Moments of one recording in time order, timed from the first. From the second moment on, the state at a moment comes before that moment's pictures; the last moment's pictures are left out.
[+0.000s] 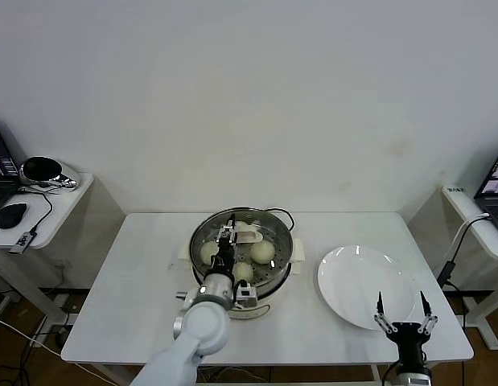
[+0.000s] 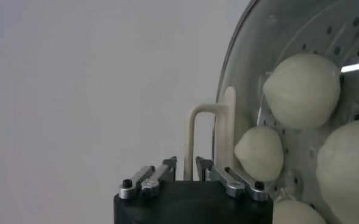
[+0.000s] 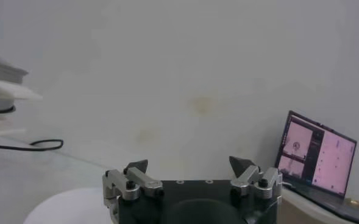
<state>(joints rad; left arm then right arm) 0.96 -1.29 0.05 -1.85 1.28 0.52 0.23 -1.59 1.54 0.82 1.83 -0.19 0.38 0.05</state>
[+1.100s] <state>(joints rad) 1.78 -1.29 -0.45 -2.20 -0.01 0.02 -0.17 -1.70 1.36 0.71 1.91 0.10 0.21 -0.12</state>
